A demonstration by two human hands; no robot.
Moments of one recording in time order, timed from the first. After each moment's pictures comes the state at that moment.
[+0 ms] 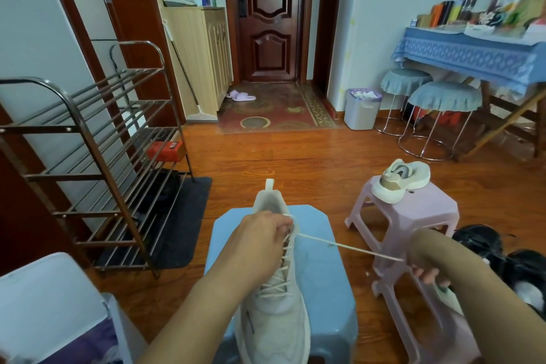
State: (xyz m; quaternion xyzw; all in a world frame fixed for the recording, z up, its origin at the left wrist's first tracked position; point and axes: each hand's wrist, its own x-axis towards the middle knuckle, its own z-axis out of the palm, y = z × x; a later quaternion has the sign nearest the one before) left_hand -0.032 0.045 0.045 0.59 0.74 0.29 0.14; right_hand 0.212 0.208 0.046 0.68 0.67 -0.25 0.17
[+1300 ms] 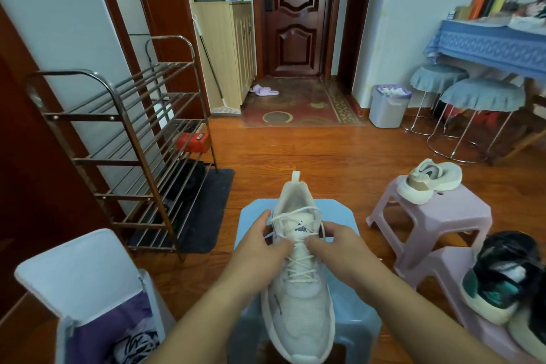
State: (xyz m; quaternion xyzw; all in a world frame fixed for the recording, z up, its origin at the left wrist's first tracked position) left_hand -0.041 0.002 0.026 0.34 0.73 0.47 0.36; right_hand 0.097 0.100 0.031 0.47 0.72 -0.48 -0.16
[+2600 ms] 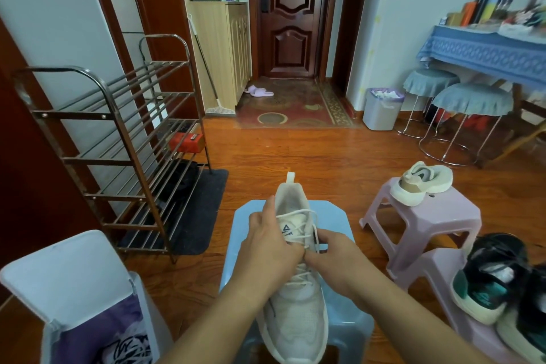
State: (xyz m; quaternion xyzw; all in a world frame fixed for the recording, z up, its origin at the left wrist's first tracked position) left_hand -0.022 0.020 0.032 0.42 0.81 0.35 0.21; right_hand 0.107 0.094 0.031 0.43 0.73 -0.52 -0.14
